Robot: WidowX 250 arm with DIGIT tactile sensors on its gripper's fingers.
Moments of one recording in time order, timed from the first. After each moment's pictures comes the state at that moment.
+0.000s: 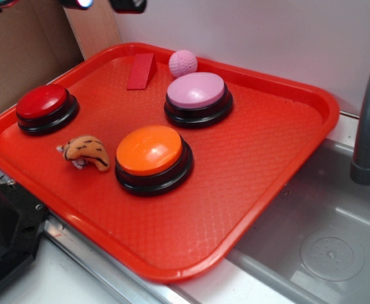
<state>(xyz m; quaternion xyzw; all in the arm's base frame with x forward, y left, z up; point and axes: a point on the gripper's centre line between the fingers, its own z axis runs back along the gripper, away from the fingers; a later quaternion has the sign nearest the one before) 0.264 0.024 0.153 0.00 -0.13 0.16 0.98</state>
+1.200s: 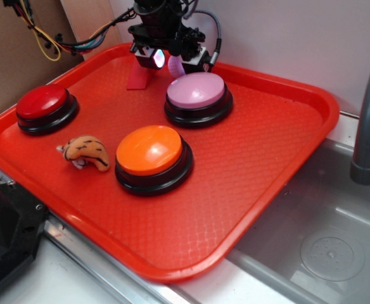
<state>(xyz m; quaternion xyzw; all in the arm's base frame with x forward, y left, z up) 0.338 0.035 0.041 0.03 -0.17 0.14 0.97</state>
